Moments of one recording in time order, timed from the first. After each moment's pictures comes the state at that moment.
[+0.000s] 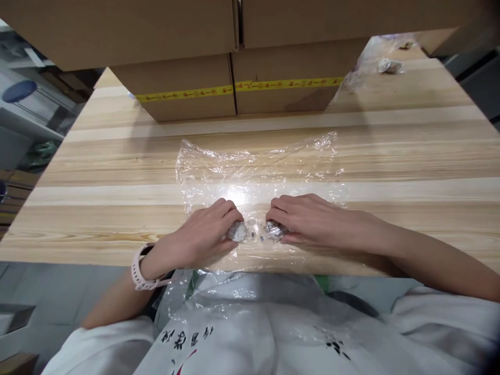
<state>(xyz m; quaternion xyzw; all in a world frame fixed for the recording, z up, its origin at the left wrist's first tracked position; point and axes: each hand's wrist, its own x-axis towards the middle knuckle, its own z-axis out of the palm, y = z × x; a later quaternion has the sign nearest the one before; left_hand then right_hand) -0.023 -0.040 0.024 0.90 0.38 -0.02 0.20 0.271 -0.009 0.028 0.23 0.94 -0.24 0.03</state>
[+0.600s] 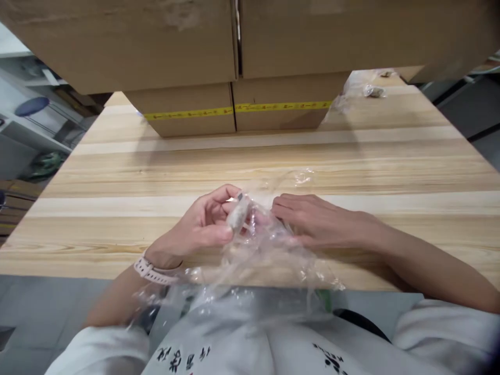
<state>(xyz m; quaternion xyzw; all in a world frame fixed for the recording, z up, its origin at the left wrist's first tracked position) 0.001 -0.024 0.063 0.54 0.31 0.35 0.70 0.270 0.012 0.048 0.25 0.94 -0.23 0.02</state>
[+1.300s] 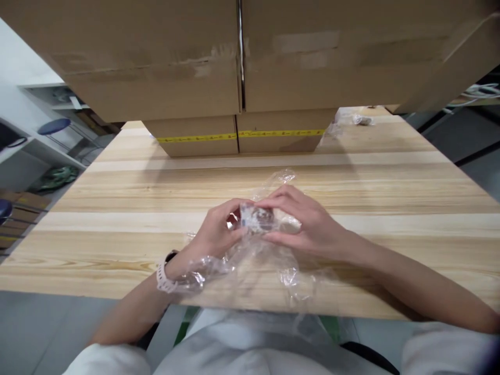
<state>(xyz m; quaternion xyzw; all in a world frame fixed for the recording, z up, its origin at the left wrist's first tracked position) 0.010 0.003 0.020 0.75 0.44 0.37 0.33 0.250 0.019 0.045 0.25 0.88 -0.21 -0.35</state>
